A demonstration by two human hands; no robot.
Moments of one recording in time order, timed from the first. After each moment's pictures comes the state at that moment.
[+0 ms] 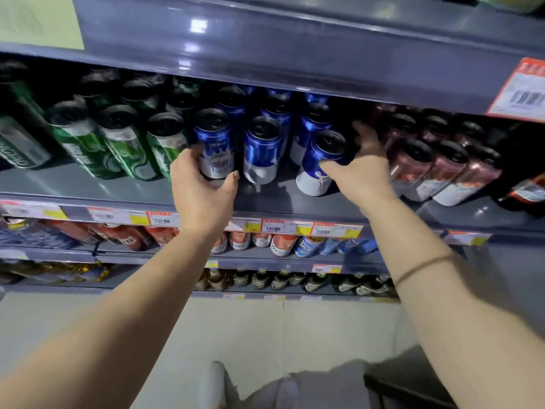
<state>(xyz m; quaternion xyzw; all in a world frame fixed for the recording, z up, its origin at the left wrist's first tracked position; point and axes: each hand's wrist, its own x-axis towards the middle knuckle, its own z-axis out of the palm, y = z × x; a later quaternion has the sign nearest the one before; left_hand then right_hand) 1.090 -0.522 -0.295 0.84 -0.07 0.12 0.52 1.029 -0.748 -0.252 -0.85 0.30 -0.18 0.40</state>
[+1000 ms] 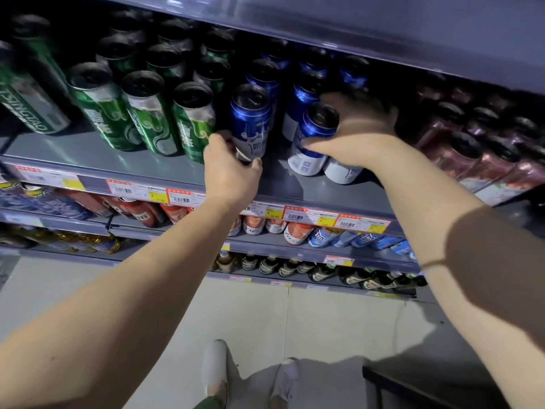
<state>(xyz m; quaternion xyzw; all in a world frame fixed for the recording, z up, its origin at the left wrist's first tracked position) 1.111 -0.528 -0.314 0.84 -0.02 0.00 0.54 1.083 -0.711 -0.219 -0.99 0.15 0.00 0.06</state>
